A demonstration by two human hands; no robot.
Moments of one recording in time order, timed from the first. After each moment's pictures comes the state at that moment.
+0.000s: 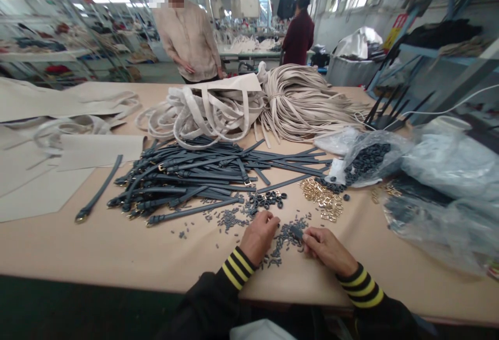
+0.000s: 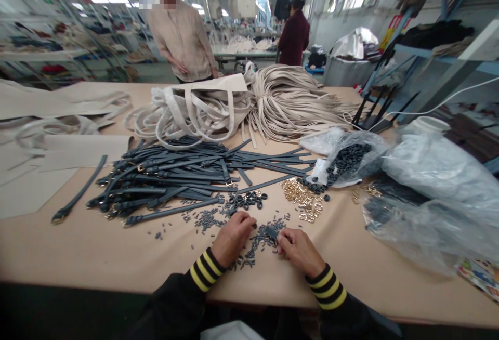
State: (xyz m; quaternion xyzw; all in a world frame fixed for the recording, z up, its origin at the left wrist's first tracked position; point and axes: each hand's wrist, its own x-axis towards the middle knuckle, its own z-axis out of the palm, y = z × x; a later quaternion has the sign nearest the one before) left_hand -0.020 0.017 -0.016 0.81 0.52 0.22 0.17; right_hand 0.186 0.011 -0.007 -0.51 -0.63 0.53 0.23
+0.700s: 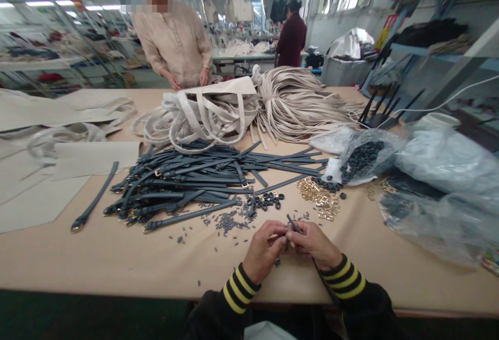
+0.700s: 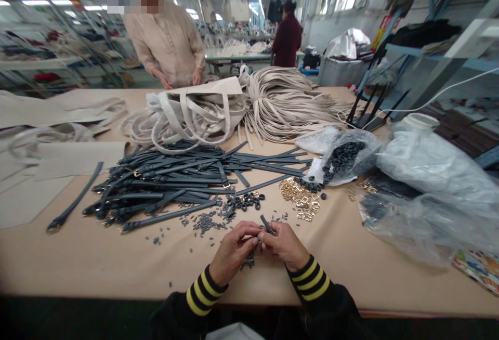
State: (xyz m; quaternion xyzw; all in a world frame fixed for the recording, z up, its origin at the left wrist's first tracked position) left_hand 0.001 -0.003 -0.002 0.57 0.45 0.43 0.53; right_hand 0.153 0.016 -0.012 -0.44 -0.45 0.71 0.31
